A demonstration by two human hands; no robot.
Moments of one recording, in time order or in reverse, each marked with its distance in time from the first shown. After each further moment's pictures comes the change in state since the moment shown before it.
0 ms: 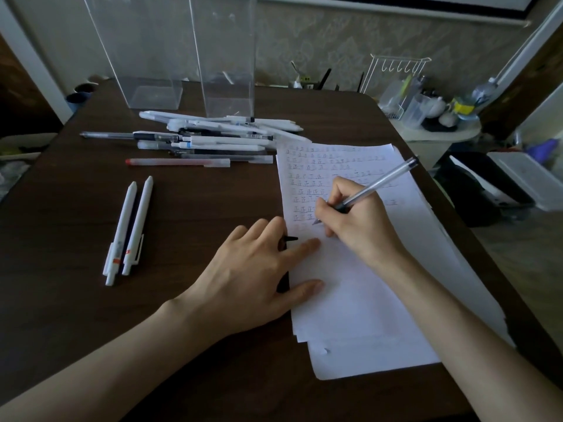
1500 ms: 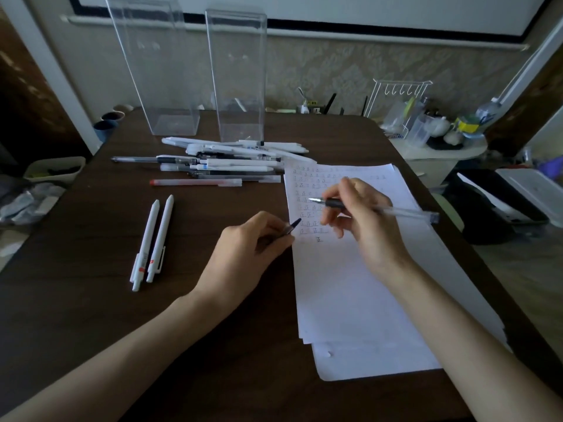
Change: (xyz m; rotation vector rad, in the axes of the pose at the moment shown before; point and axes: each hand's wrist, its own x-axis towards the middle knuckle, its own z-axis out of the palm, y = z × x) left_hand 0.008 -0.005 -0.018 -0.699 0.227 -0.422; right_hand -0.001 -0.023 -0.008 0.504 -0.046 -0.024
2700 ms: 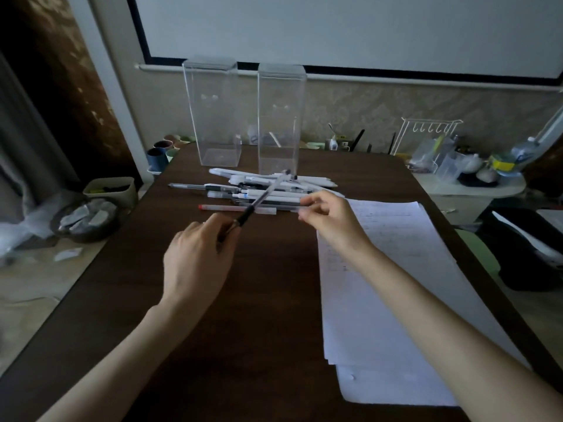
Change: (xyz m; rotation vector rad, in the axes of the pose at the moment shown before) left_hand -0.016 -0.021 -0.069 0.532 0.446 -0.087; right_hand 0.055 -0.003 0.056 -0.450 -0.143 0.096
